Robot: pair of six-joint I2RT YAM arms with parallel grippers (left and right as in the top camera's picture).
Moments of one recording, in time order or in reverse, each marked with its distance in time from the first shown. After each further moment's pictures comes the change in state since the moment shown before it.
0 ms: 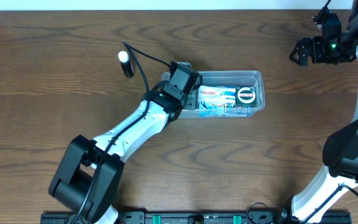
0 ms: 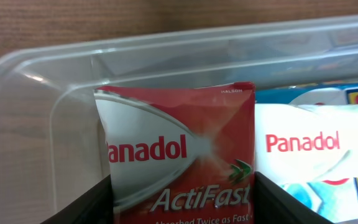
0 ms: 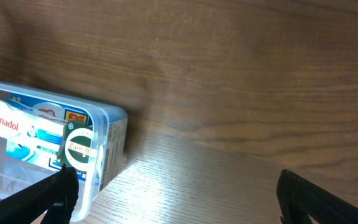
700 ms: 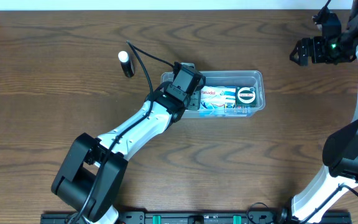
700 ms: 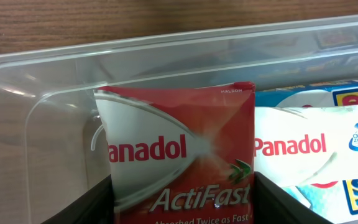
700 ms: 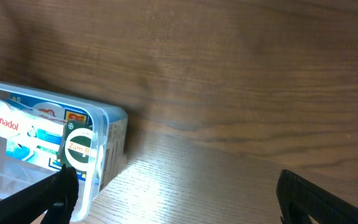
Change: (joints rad) left arm -0.017 0.012 0.001 0.033 0.000 0.000; right arm 0.000 0.000 0.000 0.000 0.000 0.000
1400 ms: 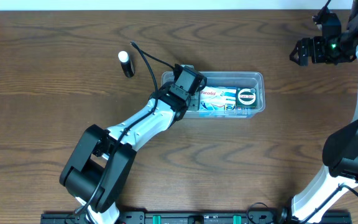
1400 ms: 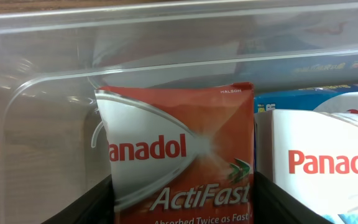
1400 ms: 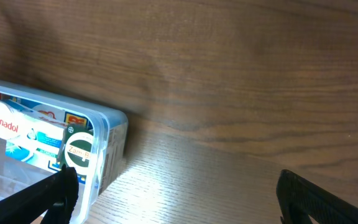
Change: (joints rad) left arm 0.000 0.070 0.012 0.011 -0.028 -0.016; right arm 0.000 0.000 0.000 0.000 0.000 0.000
